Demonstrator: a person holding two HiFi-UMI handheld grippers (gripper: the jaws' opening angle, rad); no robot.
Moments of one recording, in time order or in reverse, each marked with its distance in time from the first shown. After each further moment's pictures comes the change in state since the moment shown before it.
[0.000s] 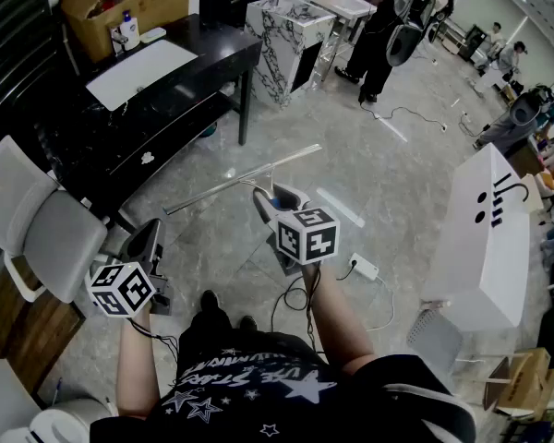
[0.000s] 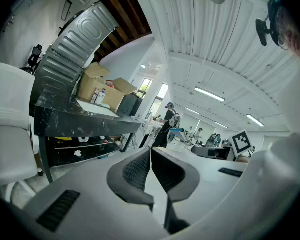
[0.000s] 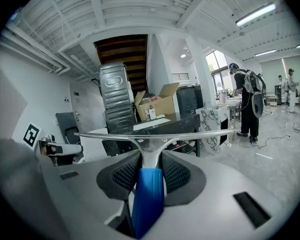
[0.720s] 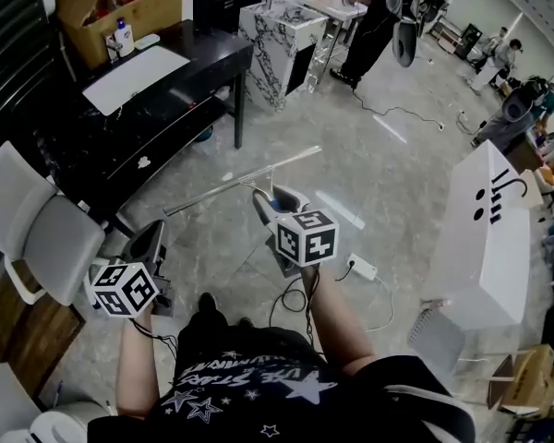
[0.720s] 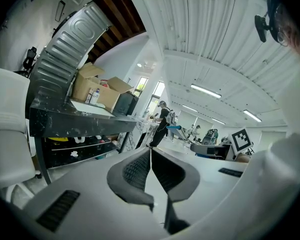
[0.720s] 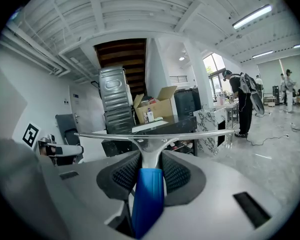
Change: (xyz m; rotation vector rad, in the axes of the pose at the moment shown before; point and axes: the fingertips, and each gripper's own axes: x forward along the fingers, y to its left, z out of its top) left arm 0.002 -0.038 -0.013 0.040 0.021 -0.021; right arm -0.032 -0.014 -0.004 0.006 -0.032 -0.009
